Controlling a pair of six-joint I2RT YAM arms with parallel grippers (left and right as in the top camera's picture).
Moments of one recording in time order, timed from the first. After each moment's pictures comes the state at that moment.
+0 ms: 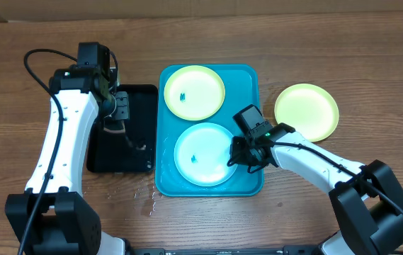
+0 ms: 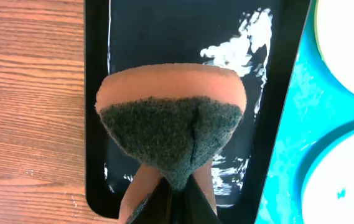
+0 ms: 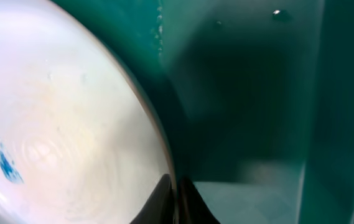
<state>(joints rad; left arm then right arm) 0.01 1.68 1.46 -1.15 -0.08 -0.09 0.57 1.72 0.94 -0.53 -0.16 0.69</state>
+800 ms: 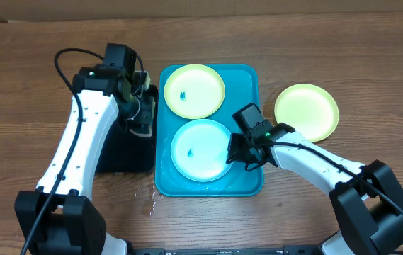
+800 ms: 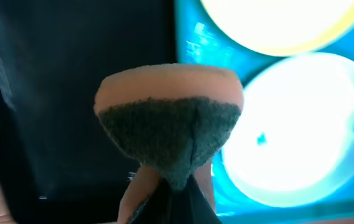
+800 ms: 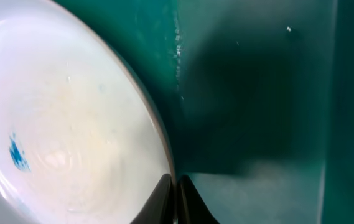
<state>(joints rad) -0.13 1.68 1.46 -1.18 0.09 -0.07 0.57 1.72 0.94 -0.49 -0.16 0.76</state>
